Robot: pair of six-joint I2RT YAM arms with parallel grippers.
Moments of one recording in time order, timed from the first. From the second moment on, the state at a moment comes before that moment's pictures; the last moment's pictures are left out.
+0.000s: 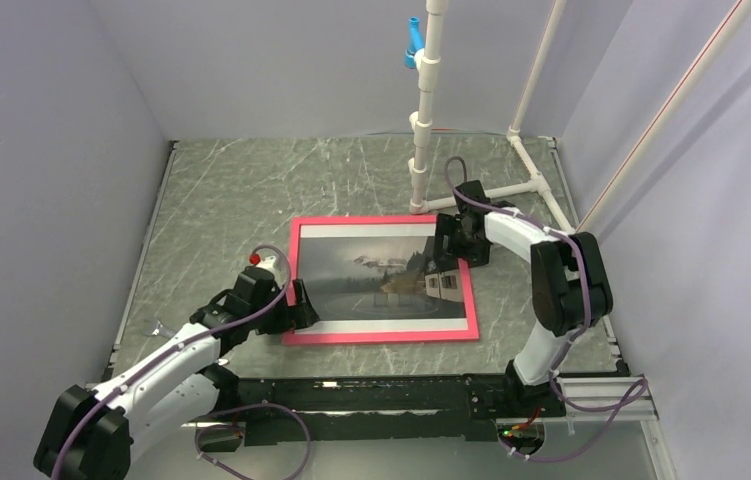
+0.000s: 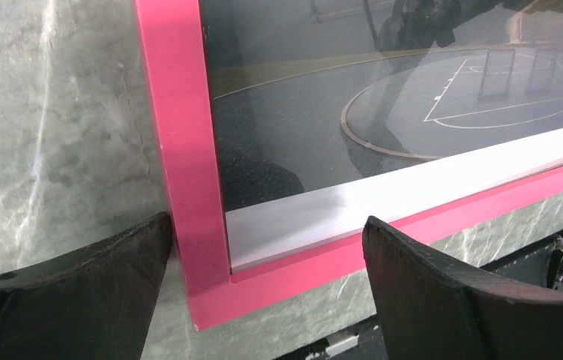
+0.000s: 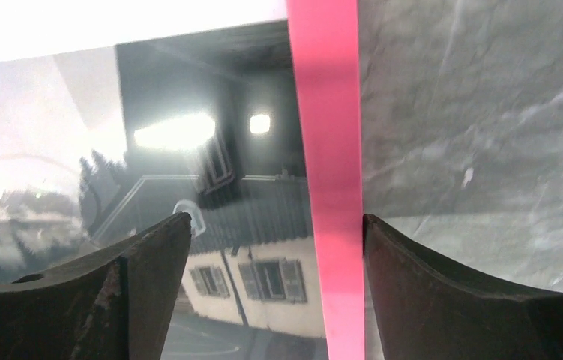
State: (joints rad) left arm -0.50 0.88 0.34 -0.30 0.11 -0.66; right arm 0.27 1.76 1.10 -0.55 -0.01 0.41
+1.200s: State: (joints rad) left arm -0.33 0.57 0.06 0.37 -0.39 -0.06; right arm 0.26 0.94 0.26 0.30 0.35 0.12
